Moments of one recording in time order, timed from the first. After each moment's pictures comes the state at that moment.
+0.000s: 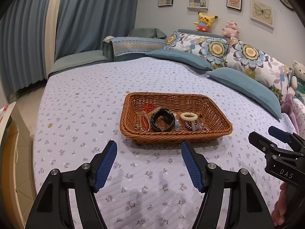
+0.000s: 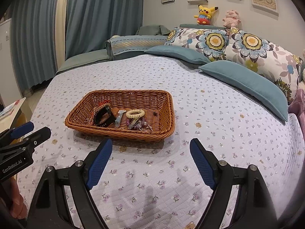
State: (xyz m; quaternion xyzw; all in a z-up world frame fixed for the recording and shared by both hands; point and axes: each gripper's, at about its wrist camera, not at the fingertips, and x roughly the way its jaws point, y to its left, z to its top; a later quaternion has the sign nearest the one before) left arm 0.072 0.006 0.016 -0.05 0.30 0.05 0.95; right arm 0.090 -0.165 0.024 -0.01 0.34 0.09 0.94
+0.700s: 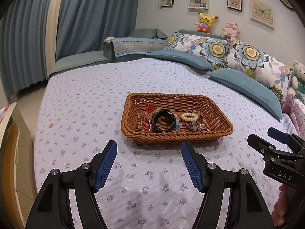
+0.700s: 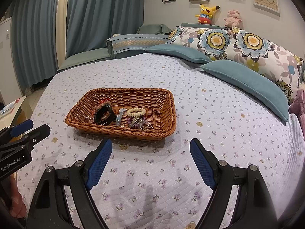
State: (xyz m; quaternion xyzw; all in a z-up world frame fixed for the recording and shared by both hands) left arm 0.072 0.007 0.016 -0.05 0.30 0.05 0.95; right arm 0.090 -0.162 0.021 -0.01 0.34 0.09 0.94
